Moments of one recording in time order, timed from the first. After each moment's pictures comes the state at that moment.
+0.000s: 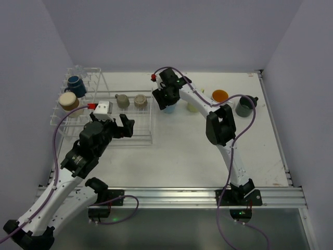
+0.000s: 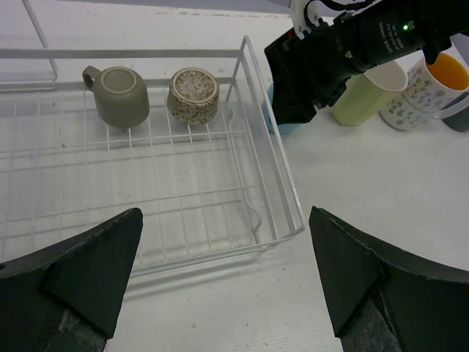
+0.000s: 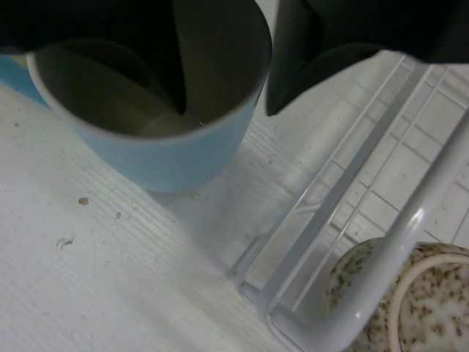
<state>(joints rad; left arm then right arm) -0.52 0.64 0.72 -0.34 -0.23 -0.31 0.60 2.41 2.25 -0.86 -0.09 -0.04</state>
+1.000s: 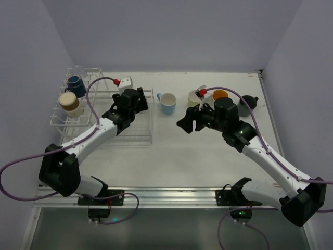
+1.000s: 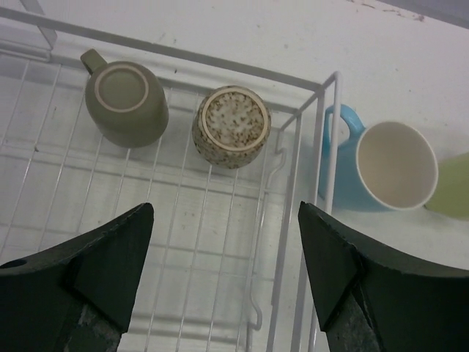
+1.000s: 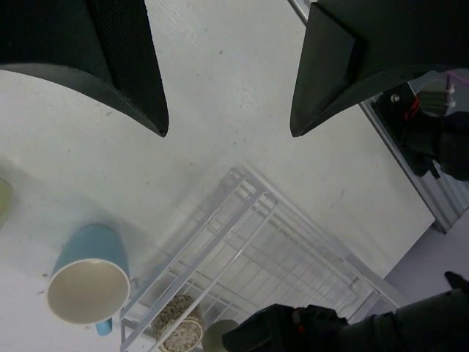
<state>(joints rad) -0.51 1.37 0.99 -0.17 -0.48 -0.52 0.61 1.11 1.01 -0.28 -0.28 0.24</state>
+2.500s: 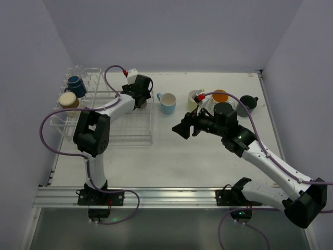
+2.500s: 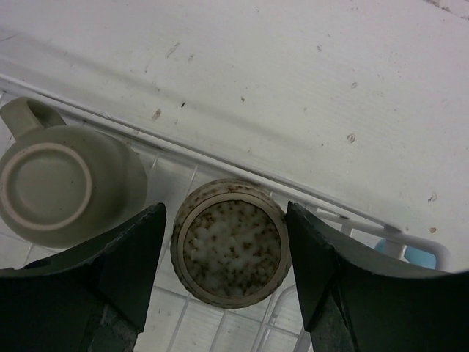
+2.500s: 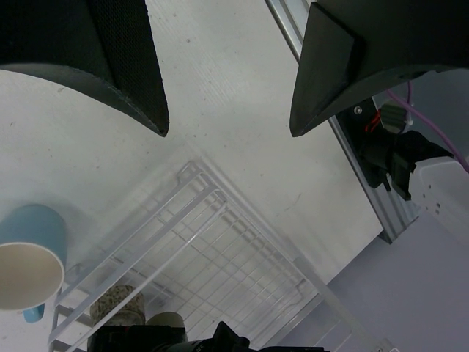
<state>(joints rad) -0.41 1.97 1.45 -0.26 -0.56 -0.62 0.66 1.04 0.91 -0.16 -0.36 0.30</state>
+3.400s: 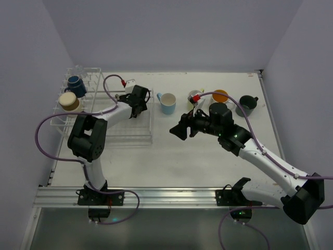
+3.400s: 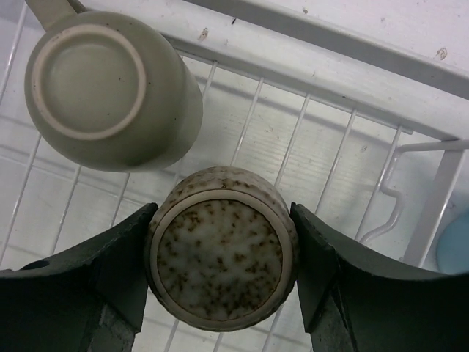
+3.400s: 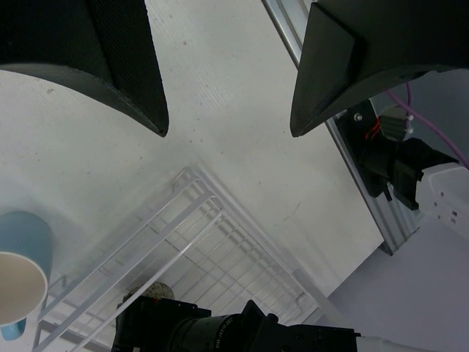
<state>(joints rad) -0.41 1.87 1.24 -0.26 -0.55 -0.60 0.68 1.08 0.91 -0.15 -0.36 0.30</state>
